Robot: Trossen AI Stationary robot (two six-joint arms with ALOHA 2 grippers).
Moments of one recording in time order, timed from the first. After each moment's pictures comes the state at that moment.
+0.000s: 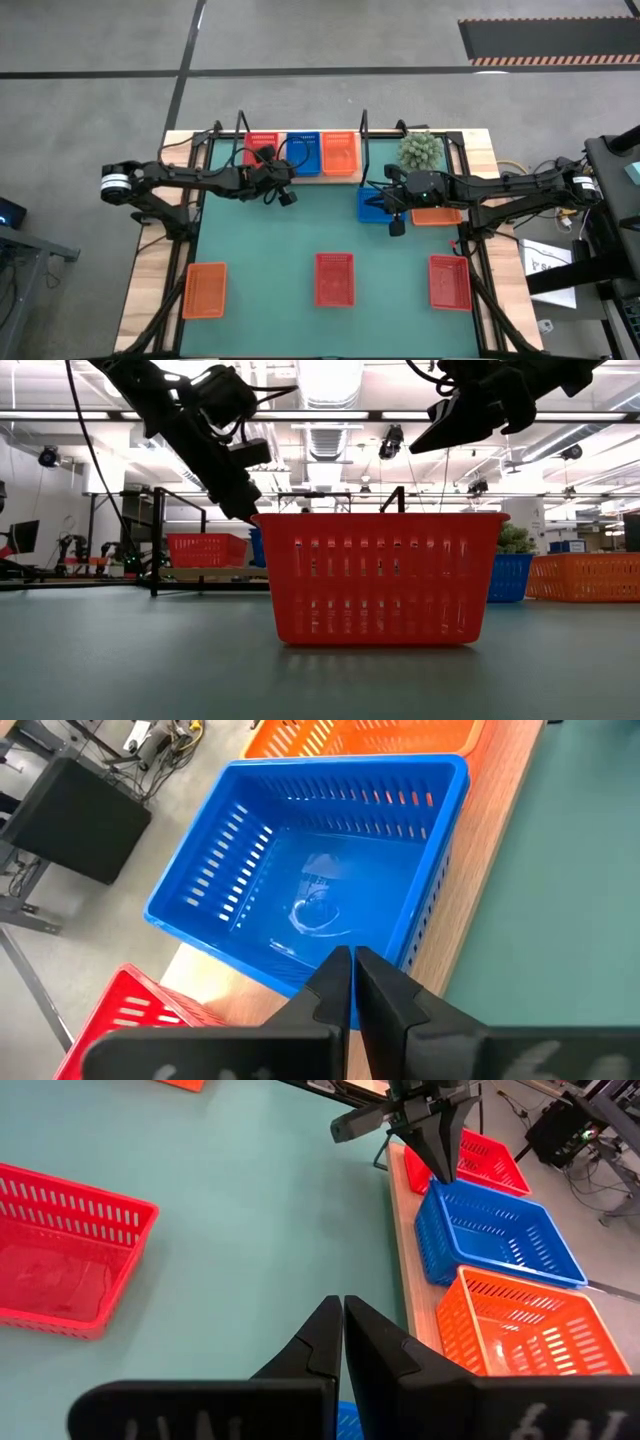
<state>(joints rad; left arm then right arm) 0.24 1.41 0.79 -0.09 -0.53 0.16 -0.05 1.08 0.70 -0.12 0.03 -0.34</state>
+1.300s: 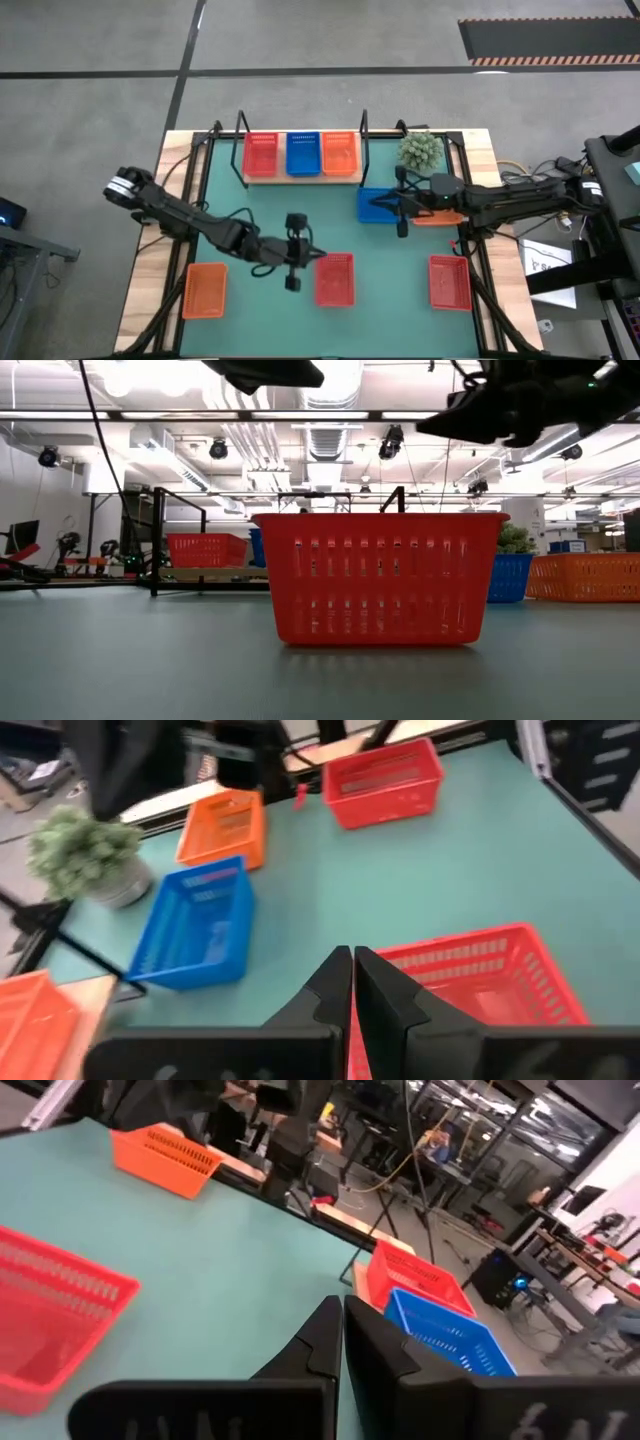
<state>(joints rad) -0.39 1.49 1.03 -0.02 -0.40 0.06 -0.09 0.97 0.40 0.43 -0.08 -0.50</state>
